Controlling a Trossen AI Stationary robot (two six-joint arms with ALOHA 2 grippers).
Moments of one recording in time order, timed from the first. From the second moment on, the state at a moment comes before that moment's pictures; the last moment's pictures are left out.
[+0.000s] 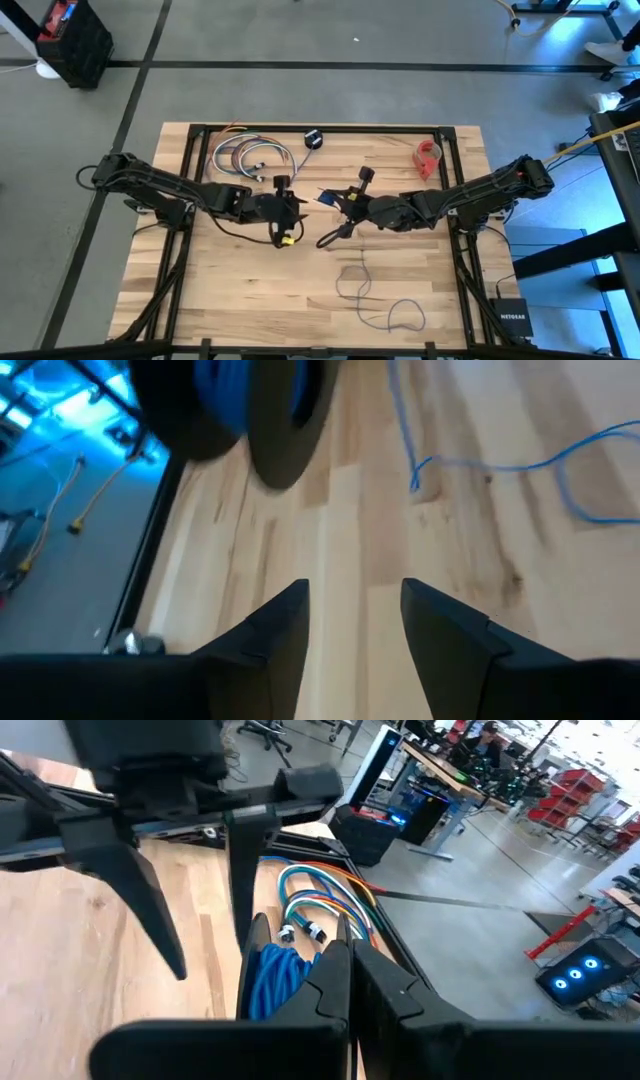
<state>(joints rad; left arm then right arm) -0.18 1.40 1.02 -0.26 -0.47 0.18 0.26 1.44 1.05 0.05 0.70 -0.18</state>
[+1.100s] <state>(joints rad) -0.18 1.22 0.80 0.15 -0.29 0.29 0.25 1.46 1.05 0.10 0.57 -0.18</state>
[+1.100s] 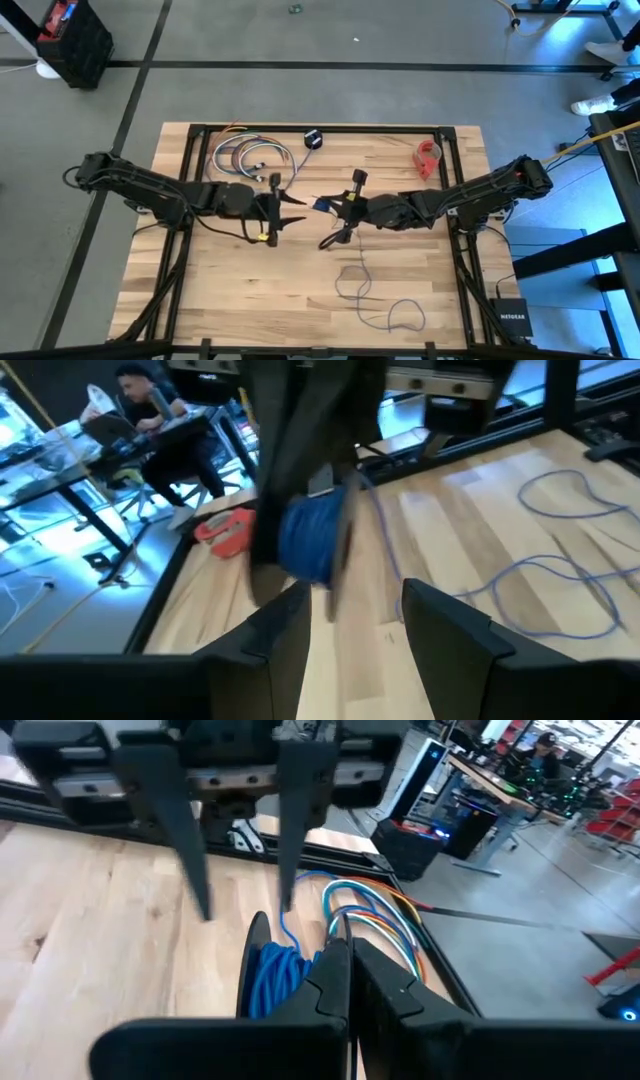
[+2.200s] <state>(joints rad) -0.16 1.29 0.80 0.22 -0.23 0.27 0.24 1.50 1.05 0.21 0.49 -0.19</state>
